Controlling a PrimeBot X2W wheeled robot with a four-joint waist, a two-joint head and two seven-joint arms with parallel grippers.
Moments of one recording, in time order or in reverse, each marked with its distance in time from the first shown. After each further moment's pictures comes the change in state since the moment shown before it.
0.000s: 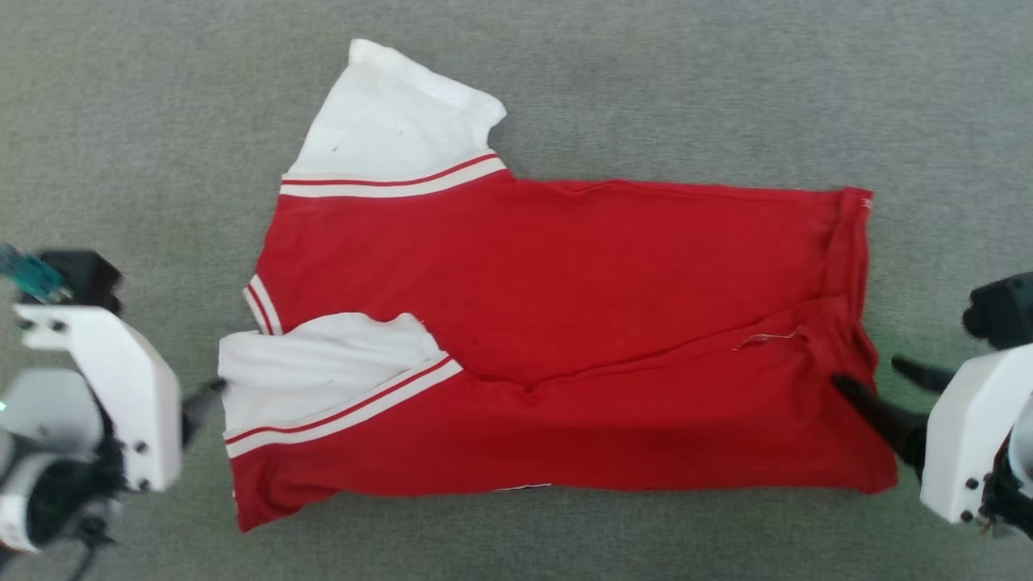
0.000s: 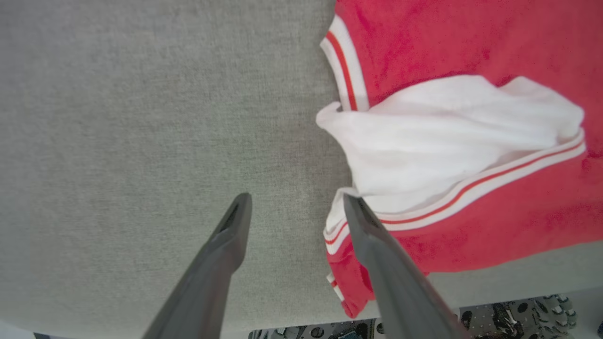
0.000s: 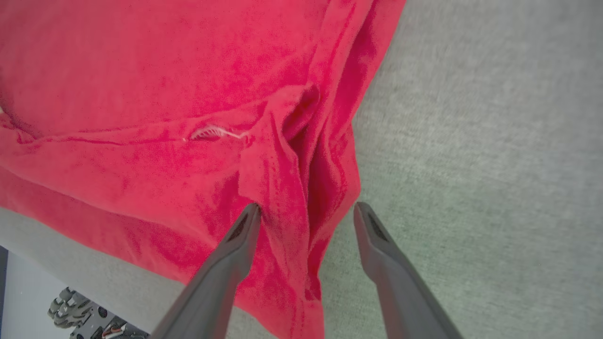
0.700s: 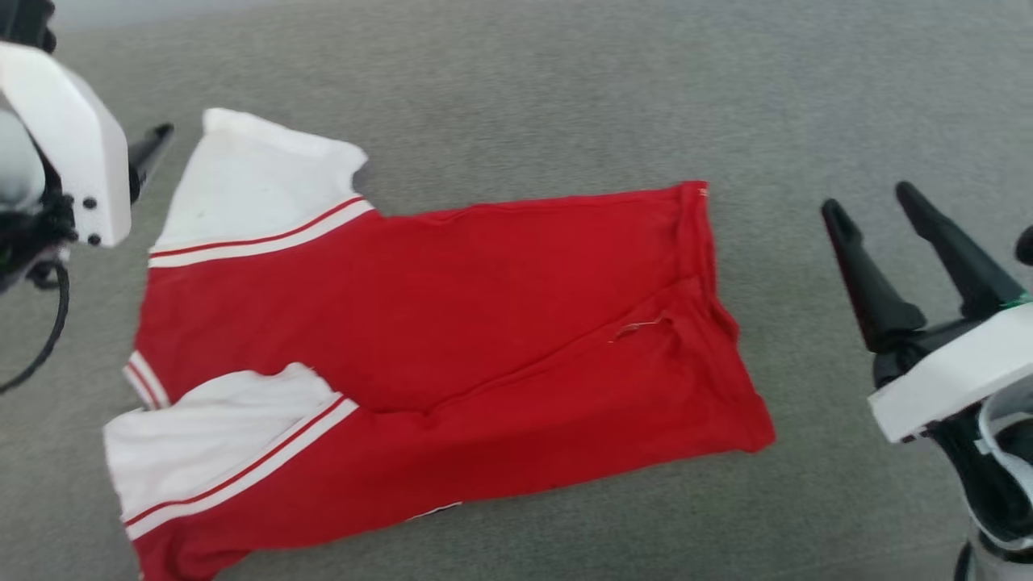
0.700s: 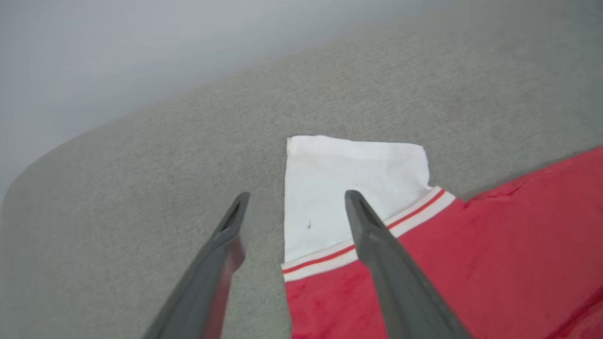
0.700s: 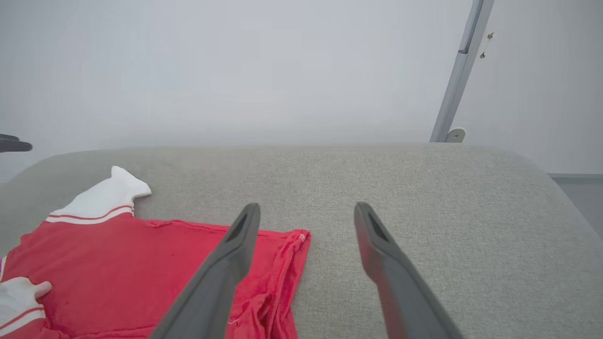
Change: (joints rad) left arm -0.436 -0.211 0.002 0.471 0.255 -0.335 0.049; right arm -0.107 0.129 0.040 -0.023 -0.146 0.000 -0.572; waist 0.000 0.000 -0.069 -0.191
